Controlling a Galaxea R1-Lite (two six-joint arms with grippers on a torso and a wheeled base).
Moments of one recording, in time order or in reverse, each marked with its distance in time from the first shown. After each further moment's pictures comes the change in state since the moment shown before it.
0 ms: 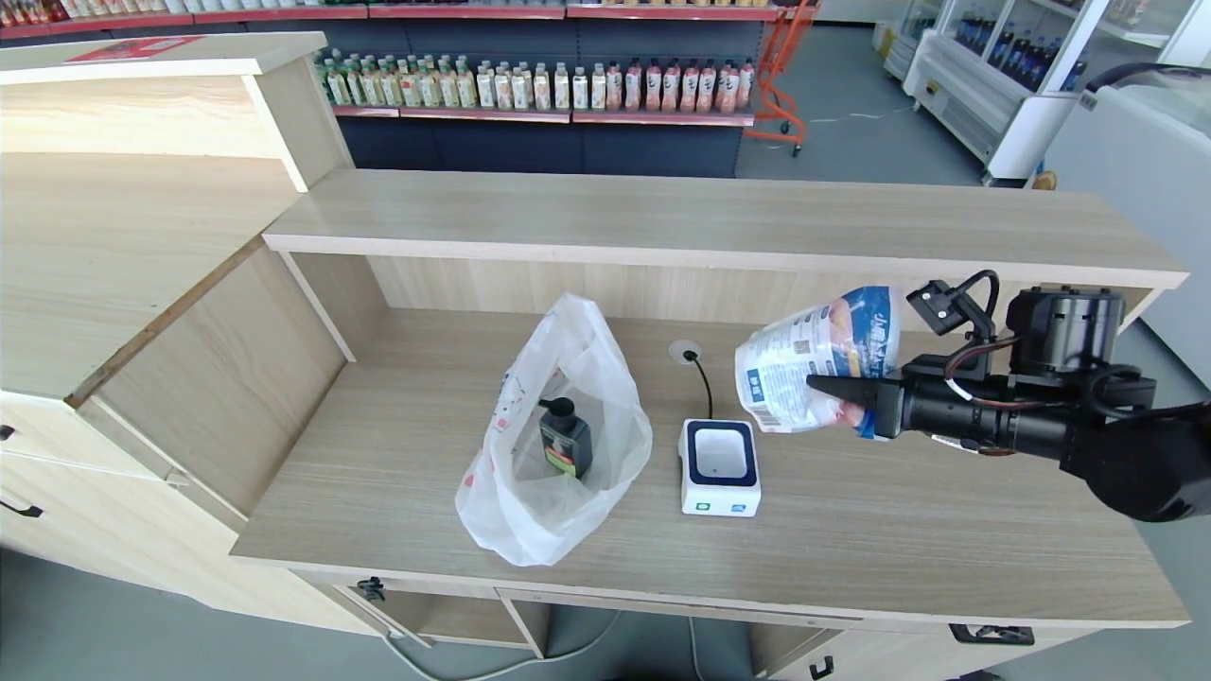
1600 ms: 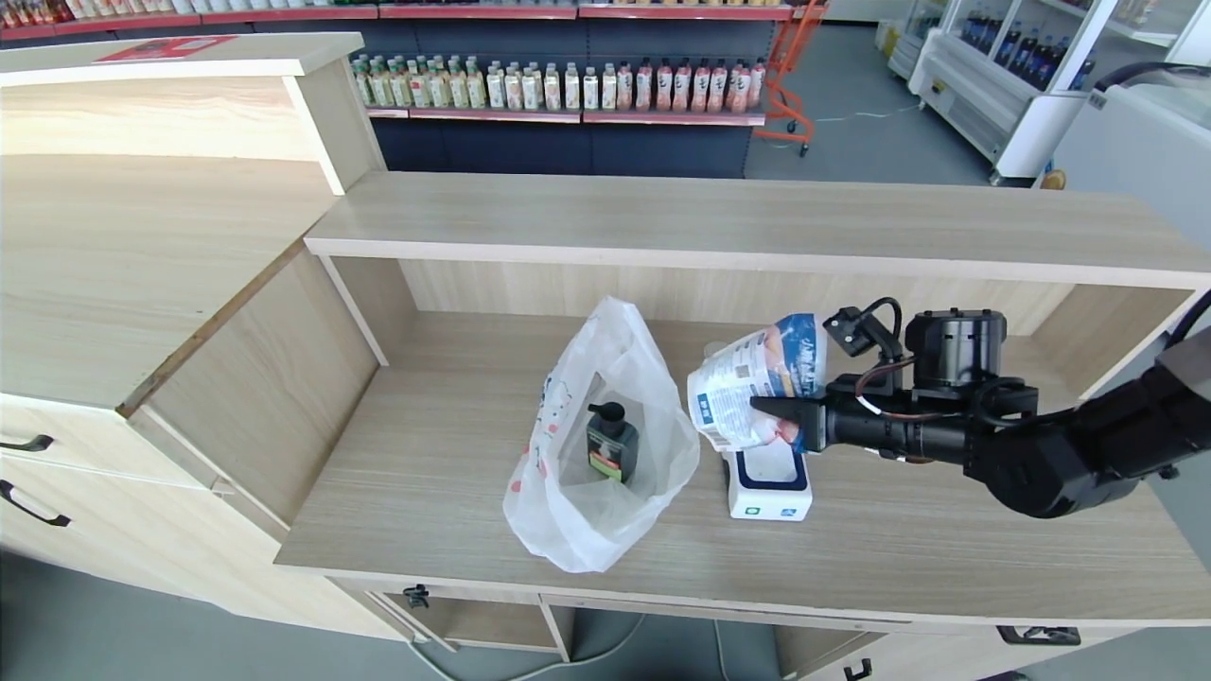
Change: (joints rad) left arm 0.000 0.000 0.000 0.000 0.001 -0.003; right arm 0.123 0.167 -0.100 -0.010 -0.095 -0.007
